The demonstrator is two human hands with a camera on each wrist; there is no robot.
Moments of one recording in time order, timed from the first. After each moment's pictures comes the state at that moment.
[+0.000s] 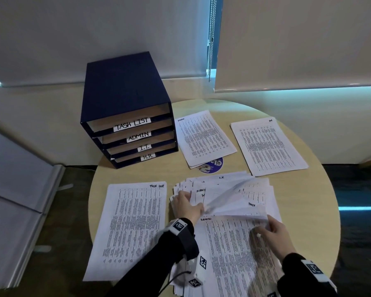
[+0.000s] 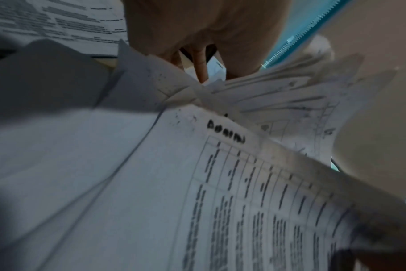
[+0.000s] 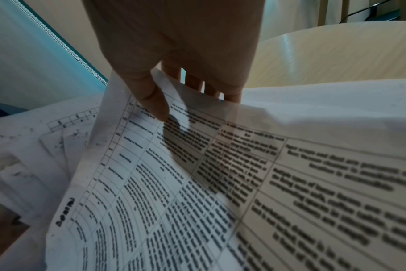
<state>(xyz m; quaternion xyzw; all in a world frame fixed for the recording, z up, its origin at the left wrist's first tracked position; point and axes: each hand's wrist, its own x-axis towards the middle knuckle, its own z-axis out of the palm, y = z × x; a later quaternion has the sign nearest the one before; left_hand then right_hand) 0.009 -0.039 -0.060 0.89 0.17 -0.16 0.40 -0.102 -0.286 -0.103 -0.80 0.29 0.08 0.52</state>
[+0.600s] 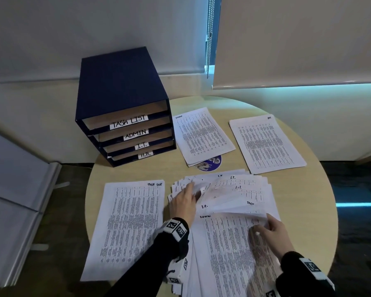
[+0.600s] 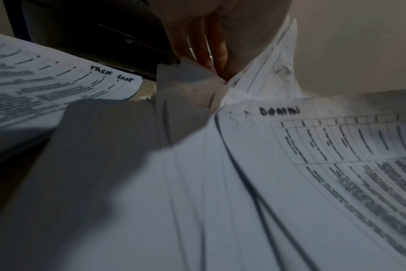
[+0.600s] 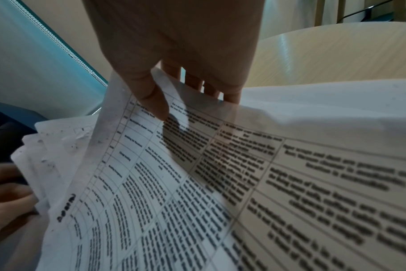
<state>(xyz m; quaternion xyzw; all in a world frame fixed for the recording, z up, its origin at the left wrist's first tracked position) 0.008 -0.028 -0.047 0.96 -0.06 -0.05 0.25 -0.103 -0.283 -0.097 -0.80 0.30 0.08 0.52</state>
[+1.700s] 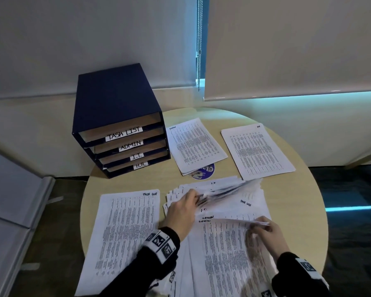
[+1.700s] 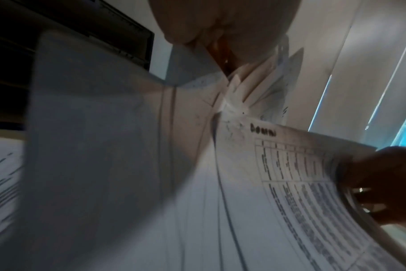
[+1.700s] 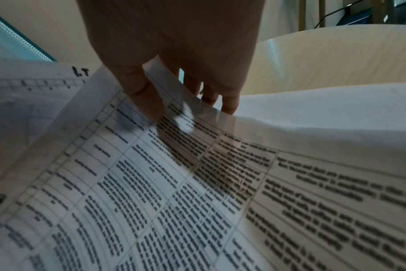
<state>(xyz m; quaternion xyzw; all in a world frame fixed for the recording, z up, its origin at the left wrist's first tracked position) -0.009 -0.026 0.003 0.94 -0.23 -0.02 0.27 -0.100 -0.275 -0.055 -0.74 0.29 0.02 0.60</state>
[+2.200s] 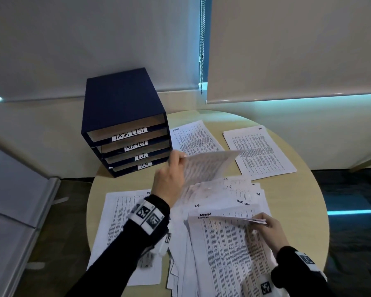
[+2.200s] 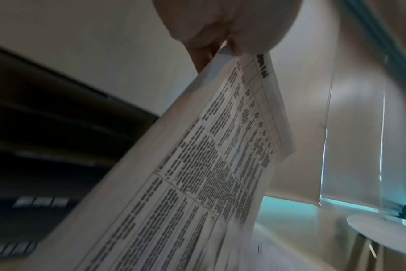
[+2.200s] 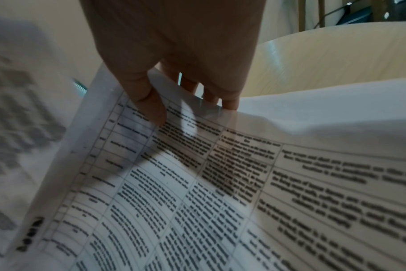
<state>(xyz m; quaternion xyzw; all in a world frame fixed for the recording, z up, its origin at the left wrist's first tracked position) 0.028 -0.011 0.092 0.86 -0.25 0.27 0.35 -0.097 -0.269 -0.039 -0.73 0.29 0.02 0.62</state>
